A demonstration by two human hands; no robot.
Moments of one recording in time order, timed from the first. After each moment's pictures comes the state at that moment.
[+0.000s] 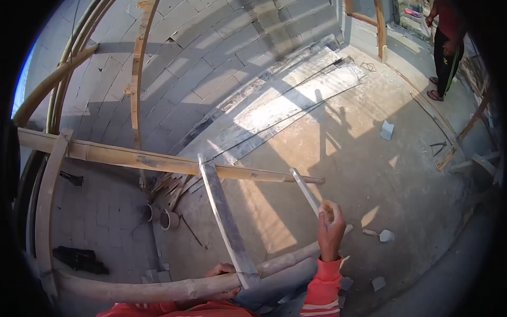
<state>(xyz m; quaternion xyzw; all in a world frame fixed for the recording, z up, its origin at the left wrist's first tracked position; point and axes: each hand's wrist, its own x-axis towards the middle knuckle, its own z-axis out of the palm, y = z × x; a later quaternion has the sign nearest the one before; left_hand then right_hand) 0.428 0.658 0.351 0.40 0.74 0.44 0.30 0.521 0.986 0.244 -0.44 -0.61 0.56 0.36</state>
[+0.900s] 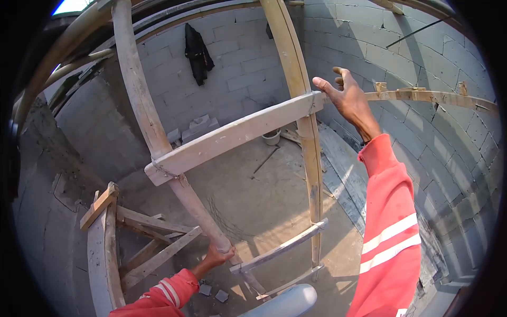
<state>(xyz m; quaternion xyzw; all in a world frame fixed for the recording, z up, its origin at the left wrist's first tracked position) 0.515 0.746 0.383 -0.29 0.80 0.47 -0.24 0.062 0.887 0.781 0.40 -0.77 0.49 0.11</state>
